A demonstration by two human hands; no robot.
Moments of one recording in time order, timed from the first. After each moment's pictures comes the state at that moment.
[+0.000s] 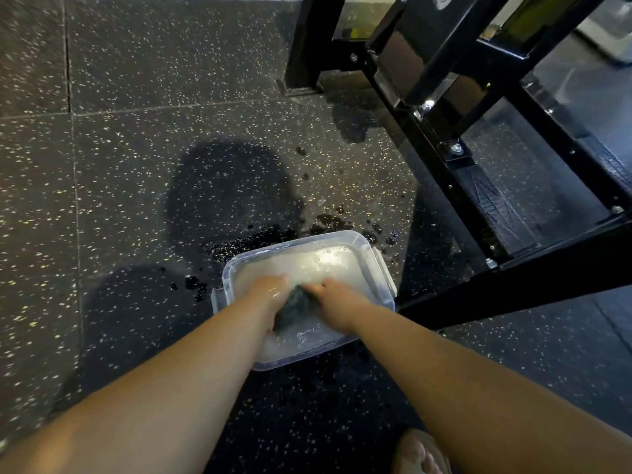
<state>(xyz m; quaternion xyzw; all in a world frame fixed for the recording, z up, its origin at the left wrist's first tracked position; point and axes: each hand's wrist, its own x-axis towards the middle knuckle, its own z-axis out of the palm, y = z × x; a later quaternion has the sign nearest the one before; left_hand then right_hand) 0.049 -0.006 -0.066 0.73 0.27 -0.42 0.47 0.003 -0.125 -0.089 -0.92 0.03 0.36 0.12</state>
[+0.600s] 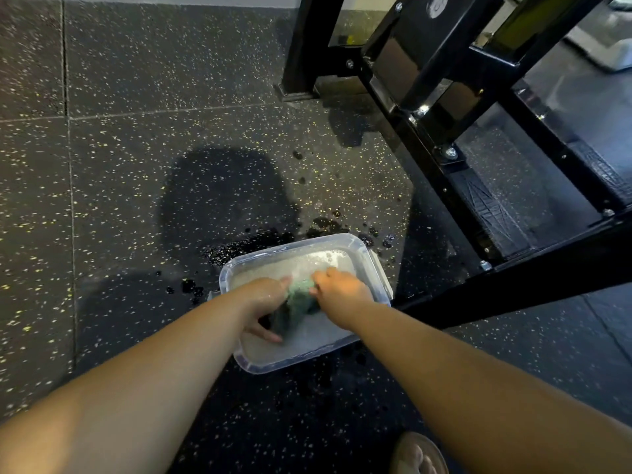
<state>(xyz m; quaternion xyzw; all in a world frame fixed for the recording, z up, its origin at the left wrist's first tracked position) 0.053 0.011 -0.051 0.77 0.11 -0.51 0.38 0.009 -0.130 -0.083 -0.96 0.03 0.27 0.06</state>
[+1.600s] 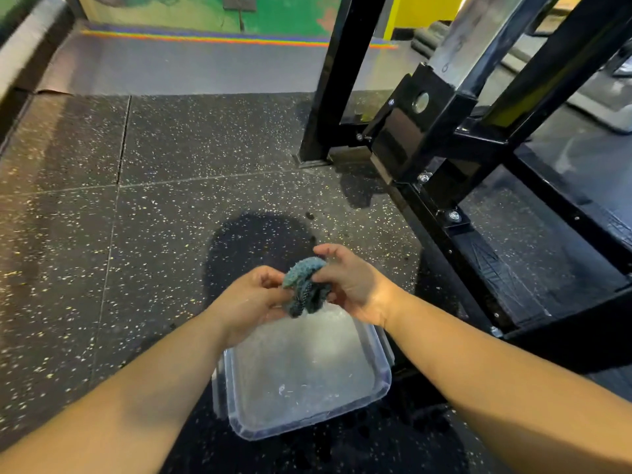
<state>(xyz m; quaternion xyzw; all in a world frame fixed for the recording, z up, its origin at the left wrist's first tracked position) 0.092 0.017 0.007 0.63 0.03 -0.35 0.70 0.068 -0.147 0.029 -0.60 0.19 0.18 0.76</state>
